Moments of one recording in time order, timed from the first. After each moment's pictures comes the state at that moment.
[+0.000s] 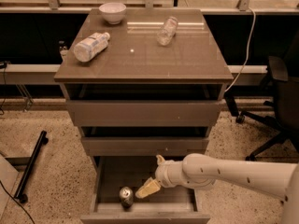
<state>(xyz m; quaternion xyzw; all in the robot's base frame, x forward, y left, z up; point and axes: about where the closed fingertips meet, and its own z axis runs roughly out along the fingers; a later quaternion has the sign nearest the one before) 0.523 -0.006 0.432 -0.46 0.79 0.24 0.33</state>
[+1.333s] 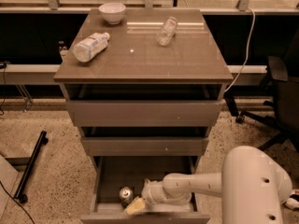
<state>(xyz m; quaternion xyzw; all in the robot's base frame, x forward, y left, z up) 0.508 0.052 0.242 -0.42 0.82 0.29 0.26</state>
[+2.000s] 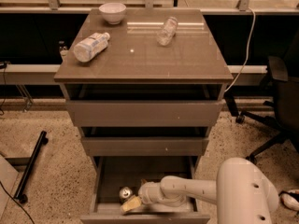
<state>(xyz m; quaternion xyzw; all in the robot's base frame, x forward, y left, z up) 0.529 0.074 0.198 -0.38 0.82 0.32 0.28</state>
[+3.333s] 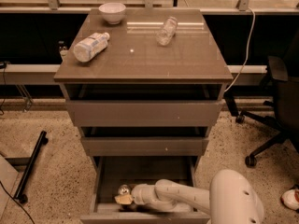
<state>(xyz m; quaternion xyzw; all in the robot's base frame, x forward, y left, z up) 0.542 0.117 0.168 -0.32 0.81 0.38 0.30</state>
